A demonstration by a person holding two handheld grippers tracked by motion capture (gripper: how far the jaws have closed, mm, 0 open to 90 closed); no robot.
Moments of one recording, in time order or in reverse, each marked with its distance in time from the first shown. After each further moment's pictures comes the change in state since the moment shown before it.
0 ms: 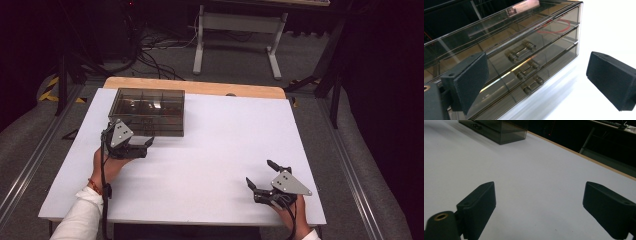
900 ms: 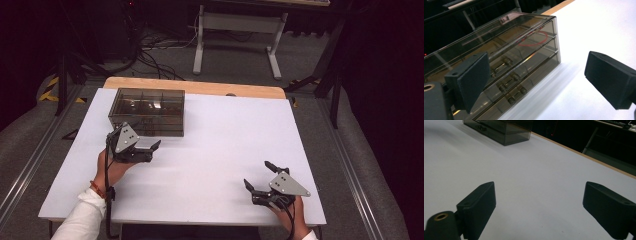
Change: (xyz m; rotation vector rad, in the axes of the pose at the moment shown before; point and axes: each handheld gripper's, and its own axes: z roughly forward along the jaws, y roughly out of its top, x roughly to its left) left arm -0.021 0.014 -0.007 -0.033 -0.053 0.062; right arm 0.006 0.002 0.000 -0.002 0.019 0.006
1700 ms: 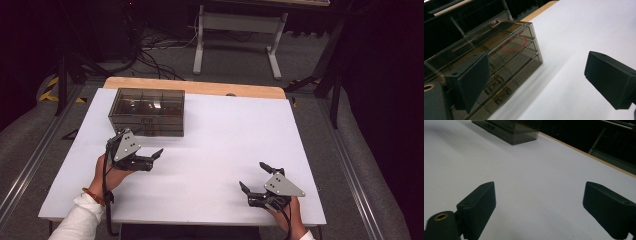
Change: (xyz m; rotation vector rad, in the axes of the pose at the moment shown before) left arm -0.018 0.010 -0.021 0.007 -0.060 0.080; right arm 0.010 0.003 0.005 0.009 0.040 -0.030
